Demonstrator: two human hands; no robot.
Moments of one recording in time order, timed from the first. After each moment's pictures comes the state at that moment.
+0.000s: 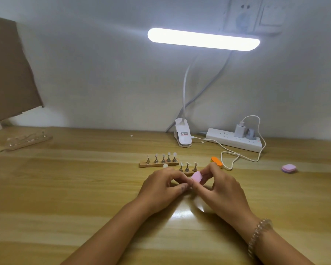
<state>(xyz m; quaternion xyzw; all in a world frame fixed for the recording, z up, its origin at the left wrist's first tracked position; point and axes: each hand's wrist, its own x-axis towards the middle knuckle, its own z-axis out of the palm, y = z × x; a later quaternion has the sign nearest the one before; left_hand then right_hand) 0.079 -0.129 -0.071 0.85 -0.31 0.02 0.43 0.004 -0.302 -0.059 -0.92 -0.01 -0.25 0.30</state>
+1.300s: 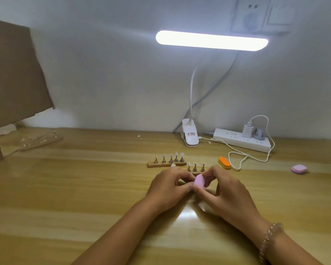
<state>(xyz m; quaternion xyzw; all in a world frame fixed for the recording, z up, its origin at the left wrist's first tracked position) 0.077 -0.129 -0.067 0.86 -0.30 0.03 0.42 0.000 -0.299 -0.060 -0.93 -0.04 -0.24 0.29</state>
